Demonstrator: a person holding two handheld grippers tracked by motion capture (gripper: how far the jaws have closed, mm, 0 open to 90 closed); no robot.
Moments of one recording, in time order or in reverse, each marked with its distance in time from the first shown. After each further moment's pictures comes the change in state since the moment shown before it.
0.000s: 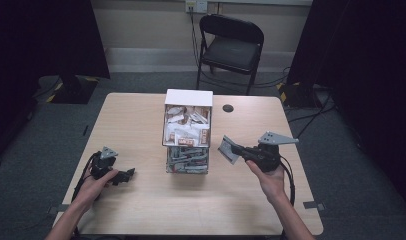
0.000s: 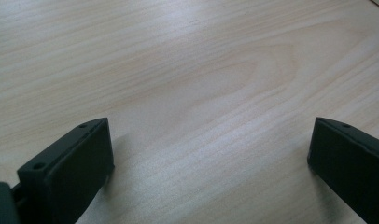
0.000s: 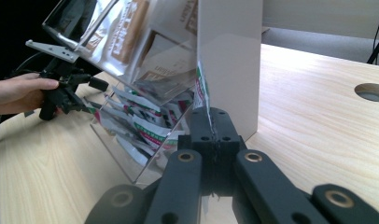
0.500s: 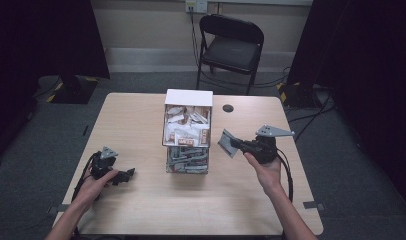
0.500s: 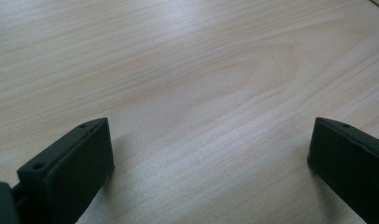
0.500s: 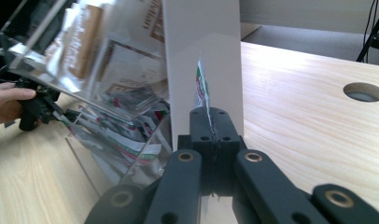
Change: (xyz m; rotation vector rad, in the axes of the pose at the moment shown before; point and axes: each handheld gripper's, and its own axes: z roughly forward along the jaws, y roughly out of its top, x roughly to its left) left arm 0.000 0.000 0.000 0.000 0.000 0.000; right arm -0.017 0.006 0.017 0.006 -0.028 0.029
